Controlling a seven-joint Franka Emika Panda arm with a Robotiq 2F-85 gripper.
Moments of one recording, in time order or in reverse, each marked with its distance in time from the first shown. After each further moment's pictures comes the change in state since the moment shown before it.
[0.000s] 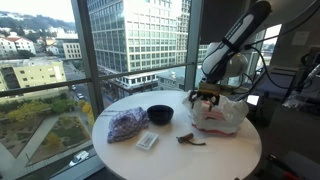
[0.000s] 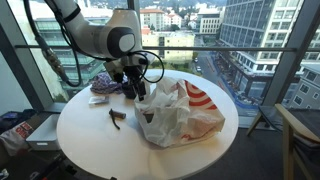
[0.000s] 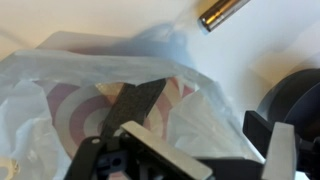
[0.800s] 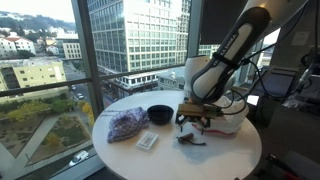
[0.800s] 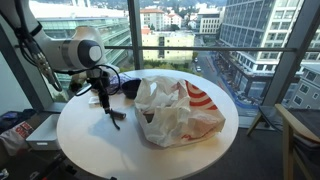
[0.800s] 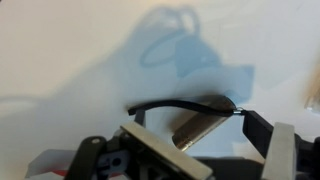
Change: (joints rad) arm 0.333 0.060 -0.052 -0.059 -0.113 -0.040 0.476
